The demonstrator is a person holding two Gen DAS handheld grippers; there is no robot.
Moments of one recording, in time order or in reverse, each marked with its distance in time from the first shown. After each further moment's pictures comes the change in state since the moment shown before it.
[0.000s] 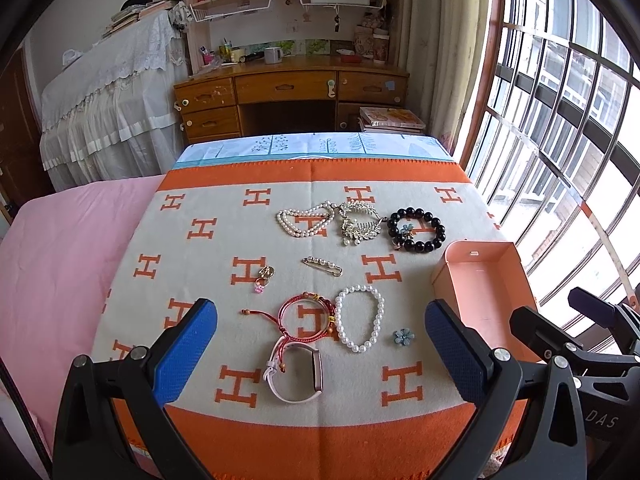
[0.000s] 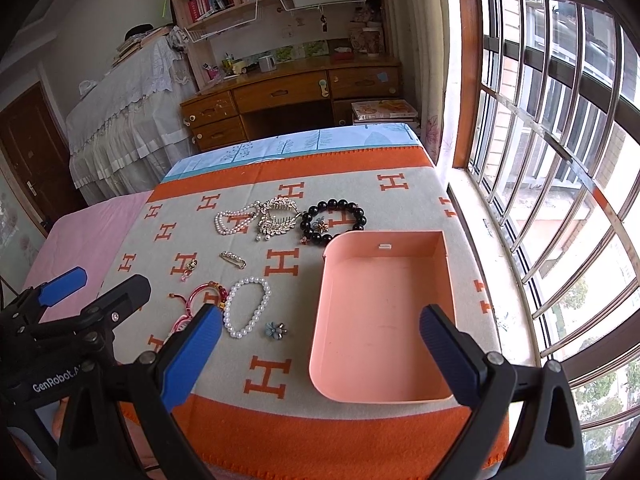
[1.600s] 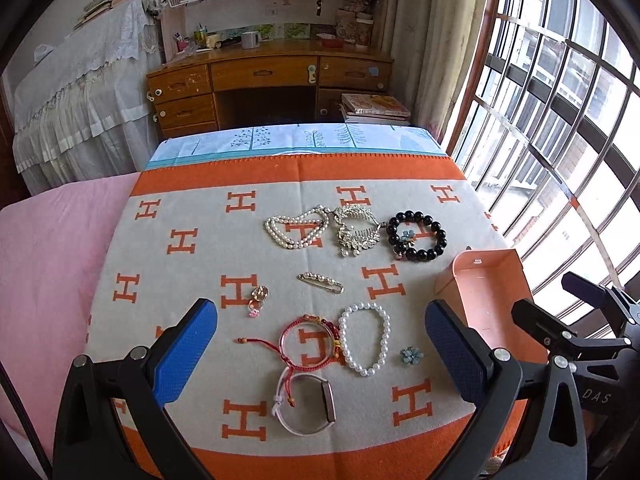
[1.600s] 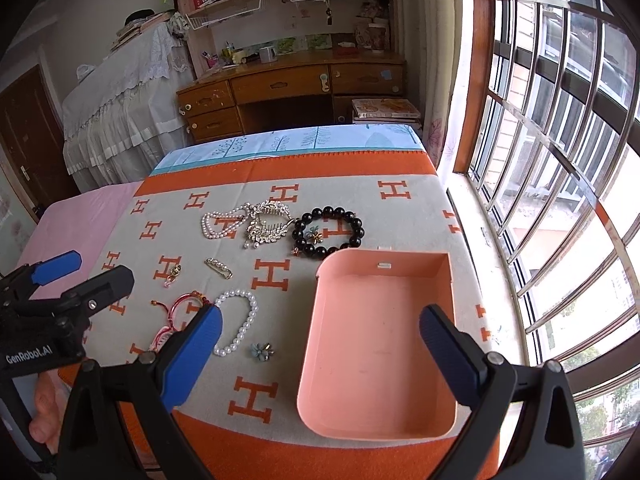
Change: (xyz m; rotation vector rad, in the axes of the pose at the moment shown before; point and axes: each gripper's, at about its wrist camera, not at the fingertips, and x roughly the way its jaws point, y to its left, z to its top) left arm 0.035 0.027 0.047 0.040 0.089 -0.085; right arm 0.026 0.001 0.034 -0.049 0.038 -0.031
